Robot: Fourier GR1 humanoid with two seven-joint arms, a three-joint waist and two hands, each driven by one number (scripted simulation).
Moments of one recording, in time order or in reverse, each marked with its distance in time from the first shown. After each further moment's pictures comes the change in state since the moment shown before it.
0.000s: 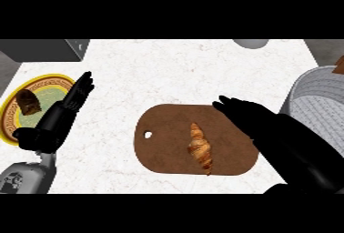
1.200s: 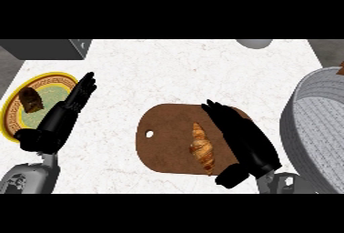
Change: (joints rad) left arm 0.007 -0.078 0.066 -0.021 -0.074 -0.082 0.020; right arm 0.233 0.222 0.062 0.339 0.497 -0.235 -0.440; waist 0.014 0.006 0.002
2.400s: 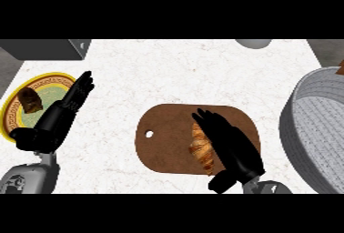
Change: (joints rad) left arm -0.001 -0.070 0.087 -0.020 -0.065 -0.081 0.023; right arm 0.092 0.144 -0.015 0.064 0.210 0.025 -0.148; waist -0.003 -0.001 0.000
